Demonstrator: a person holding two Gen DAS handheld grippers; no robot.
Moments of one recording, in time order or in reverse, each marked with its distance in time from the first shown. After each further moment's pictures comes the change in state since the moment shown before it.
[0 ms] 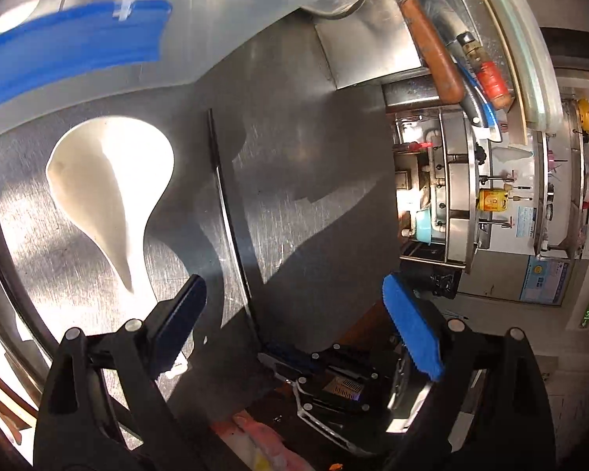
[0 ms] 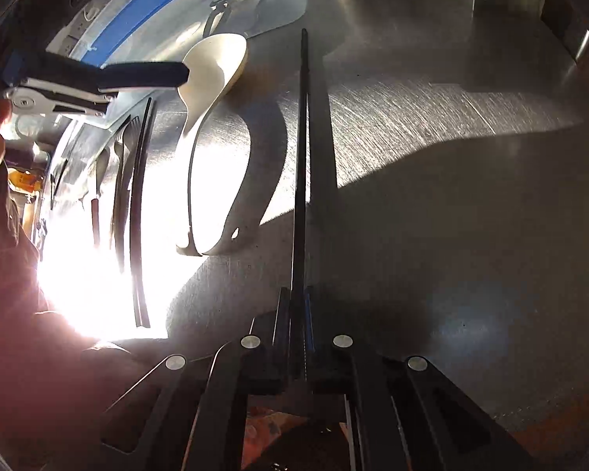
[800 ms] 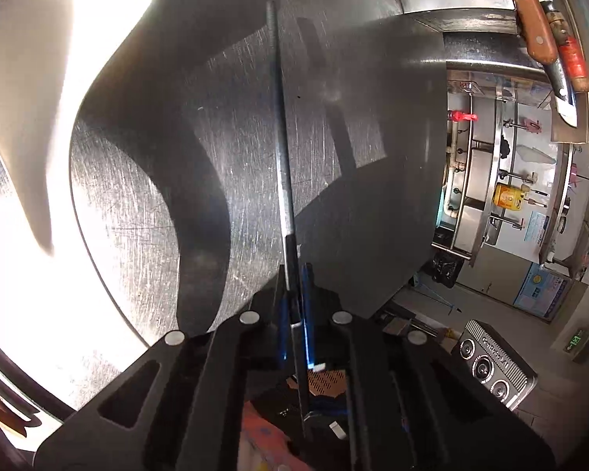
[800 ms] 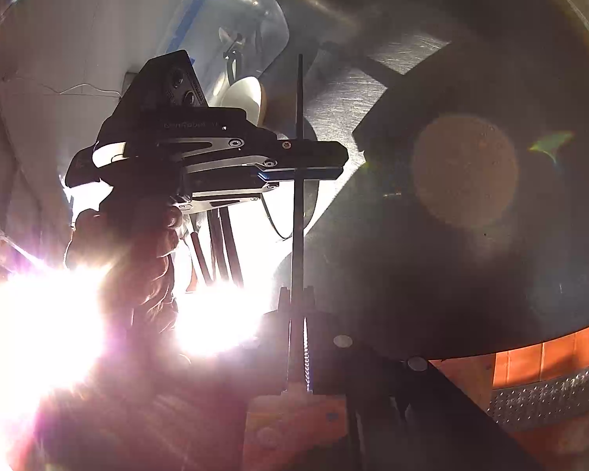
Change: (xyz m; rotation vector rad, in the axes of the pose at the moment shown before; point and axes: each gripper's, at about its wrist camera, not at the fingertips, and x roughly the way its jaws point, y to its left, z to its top) left arm 0.090 0.010 -0.011 -0.113 0.146 0.002; right arm -0.039 -0.036 -0.031 0.185 -0.030 0.369
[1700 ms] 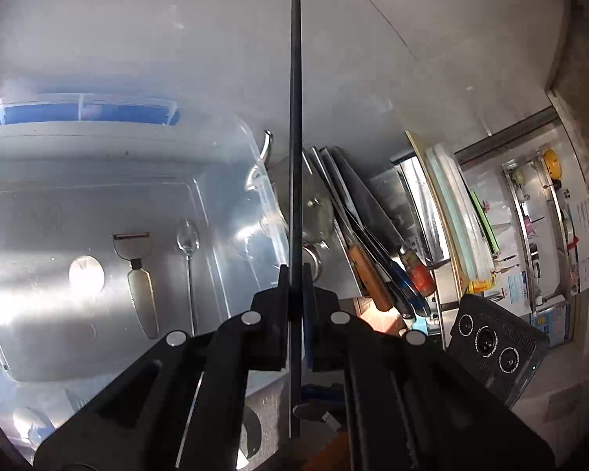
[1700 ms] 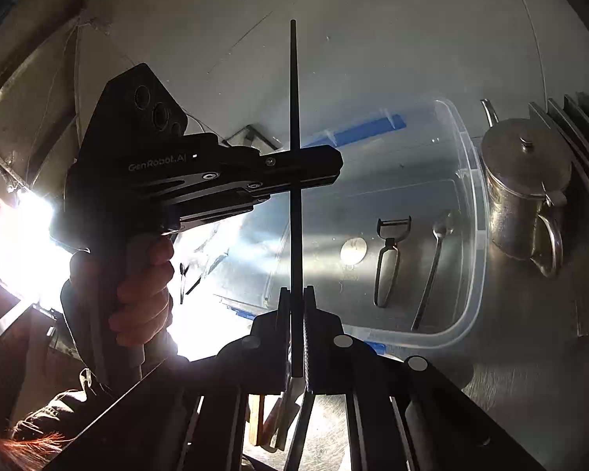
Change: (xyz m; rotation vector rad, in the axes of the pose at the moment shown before) left arm -0.314 -0.030 0.094 0.183 -0.607 -0.058; right arm 0.019 0.224 0.241 -0.501 -0.075 -0.032
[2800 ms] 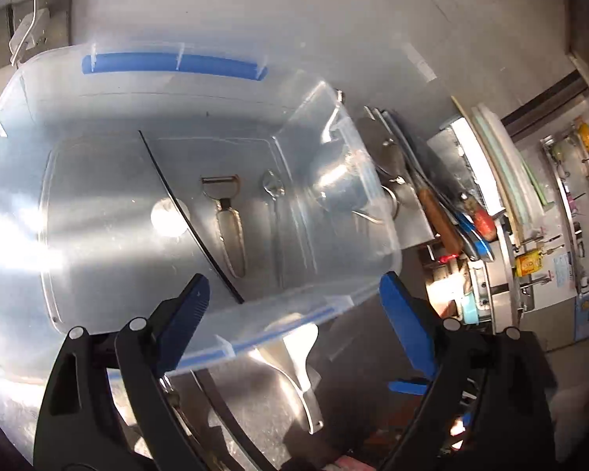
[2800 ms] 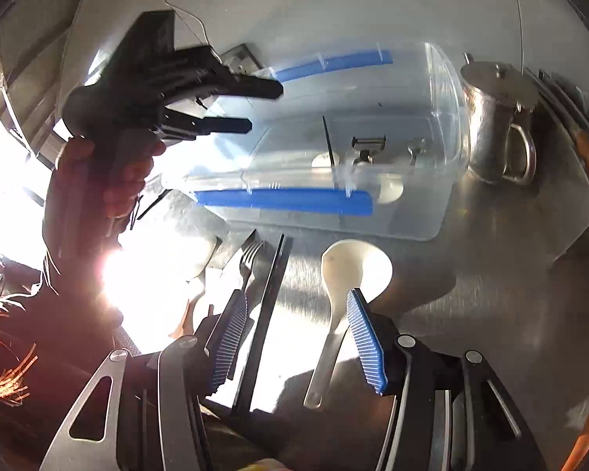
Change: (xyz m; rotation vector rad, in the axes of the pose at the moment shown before) left arm -0.051 0.030 -0.095 0.094 0.013 0.129; right arm -0.007 0.012 -0.182 -0.101 0.152 -0.247
